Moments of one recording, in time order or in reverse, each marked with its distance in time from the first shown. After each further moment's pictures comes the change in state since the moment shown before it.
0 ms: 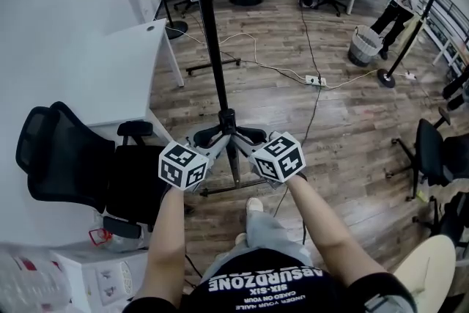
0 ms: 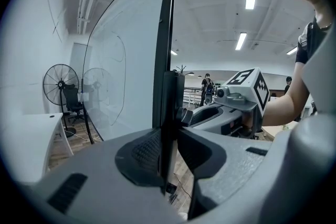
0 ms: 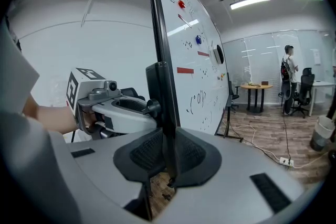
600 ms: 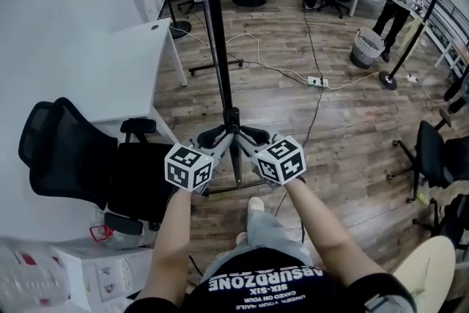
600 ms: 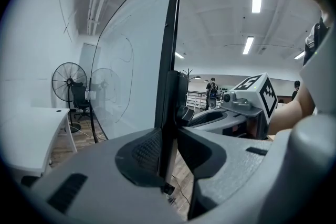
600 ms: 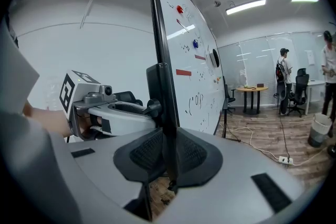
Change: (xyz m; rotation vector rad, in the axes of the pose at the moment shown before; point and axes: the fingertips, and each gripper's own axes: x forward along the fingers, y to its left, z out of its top) left arm -0.010 -0.004 -0.007 -0.058 -0.039 0.068; right arm -0.005 0.008 -0.004 0.014 -0.055 -0.040
